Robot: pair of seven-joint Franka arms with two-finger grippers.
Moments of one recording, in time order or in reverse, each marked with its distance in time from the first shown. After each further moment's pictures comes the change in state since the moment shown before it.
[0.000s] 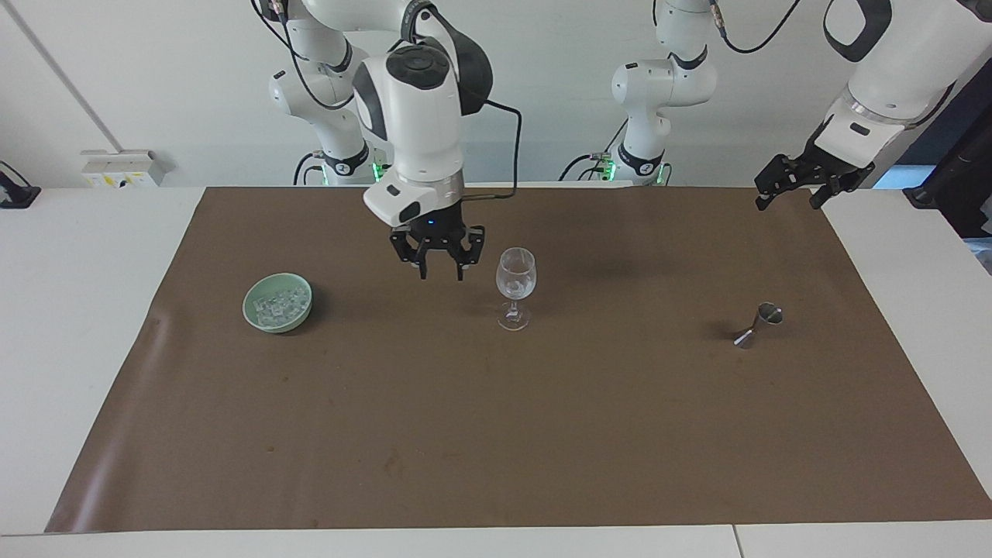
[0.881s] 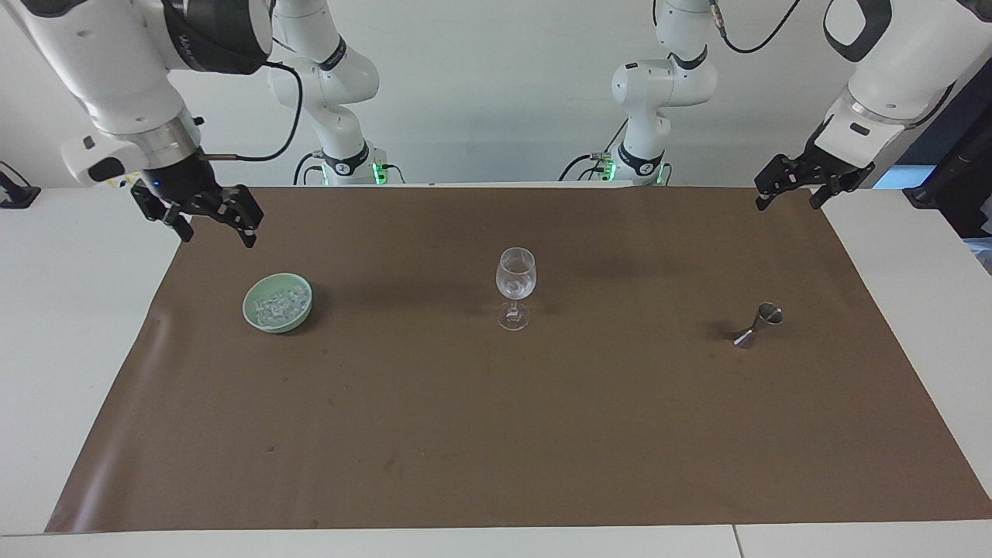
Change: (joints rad) left arm 0.000 0.000 0.000 0.000 0.000 0.000 0.000; right arm -0.466 -0.158 -0.004 0.047 -0.004 -0.261 -0.463
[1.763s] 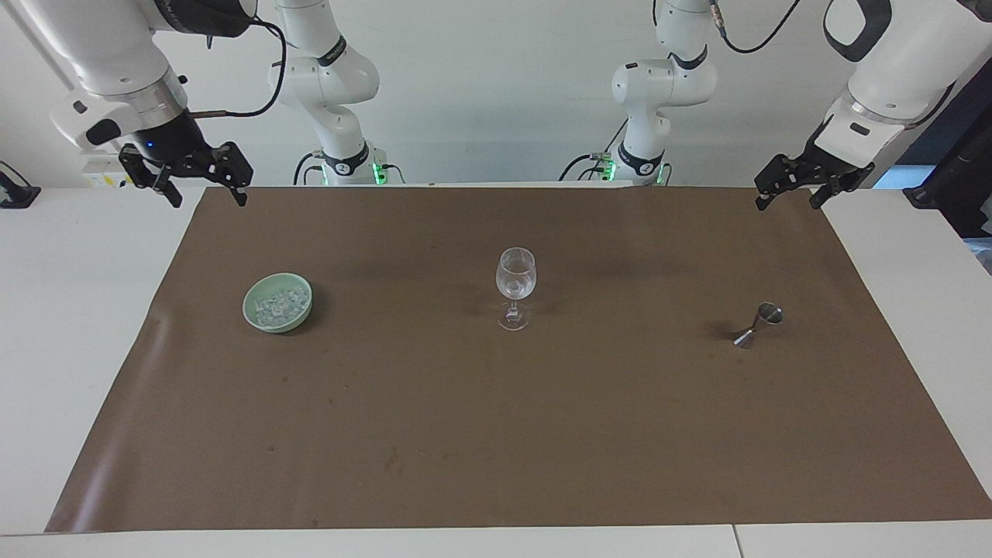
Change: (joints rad) left arm 0.000 0.000 0.000 0.000 0.000 0.000 0.000; right arm 0.018 -0.113 -0.003 -0.118 -0.021 -0.050 -0.132
